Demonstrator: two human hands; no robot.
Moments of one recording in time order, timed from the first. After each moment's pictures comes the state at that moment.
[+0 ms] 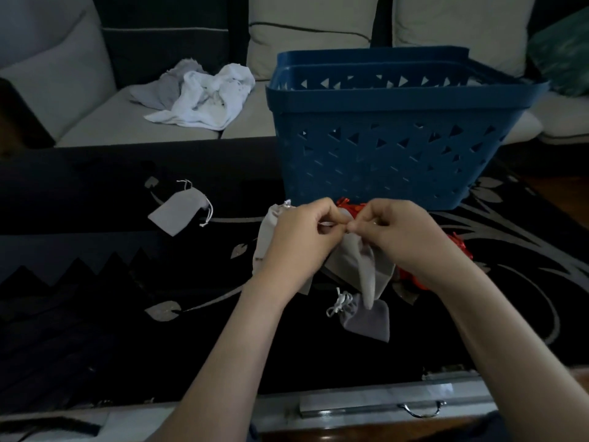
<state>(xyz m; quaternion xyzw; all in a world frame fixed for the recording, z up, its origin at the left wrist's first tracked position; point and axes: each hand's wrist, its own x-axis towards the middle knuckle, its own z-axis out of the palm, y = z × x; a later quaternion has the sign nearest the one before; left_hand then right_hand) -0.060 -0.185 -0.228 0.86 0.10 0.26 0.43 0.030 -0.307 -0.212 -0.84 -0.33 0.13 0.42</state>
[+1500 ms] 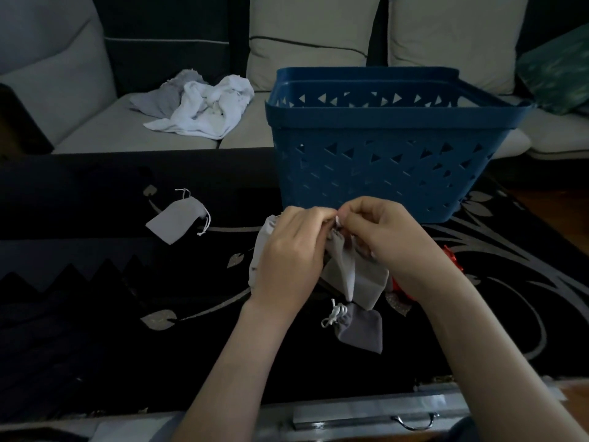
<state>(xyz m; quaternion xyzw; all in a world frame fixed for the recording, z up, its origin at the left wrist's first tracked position) -0.064 -0.191 -0.245 0.84 0.03 0.53 0.15 0.014 -0.301 -0.193 -0.73 -0.30 0.20 0.57</state>
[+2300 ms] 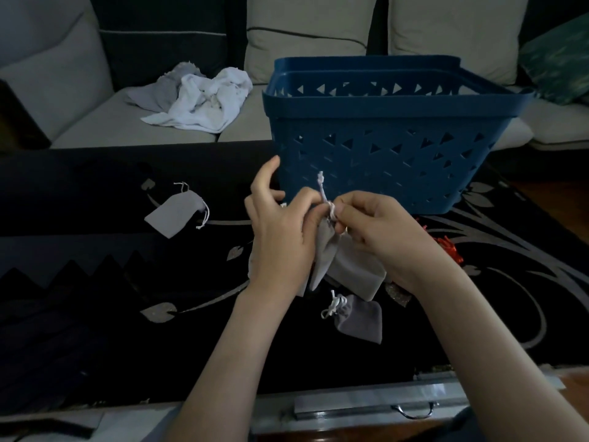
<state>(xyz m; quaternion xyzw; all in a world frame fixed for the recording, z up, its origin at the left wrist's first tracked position) -0.063 -0.186 -0.239 0.84 0.16 0.47 0.22 0.012 -0.299 -0.196 -0.72 -0.33 0.22 0.57</state>
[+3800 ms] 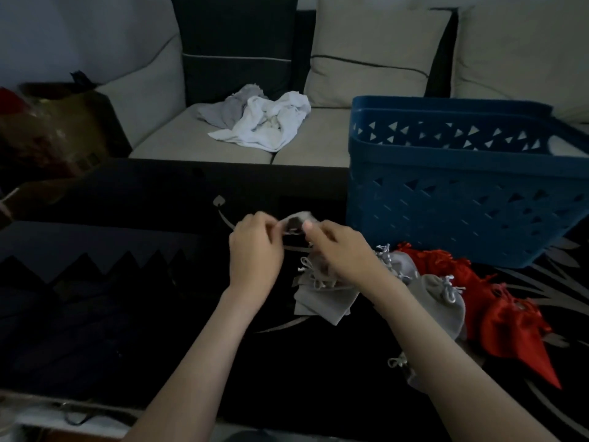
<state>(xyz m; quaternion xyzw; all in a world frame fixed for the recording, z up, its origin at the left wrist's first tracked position) -0.116 -0.061 -0.241 0.84 0.34 0.39 0.18 -0.009 -0.167 -0.218 -0.77 -0.41 0.21 0.44</state>
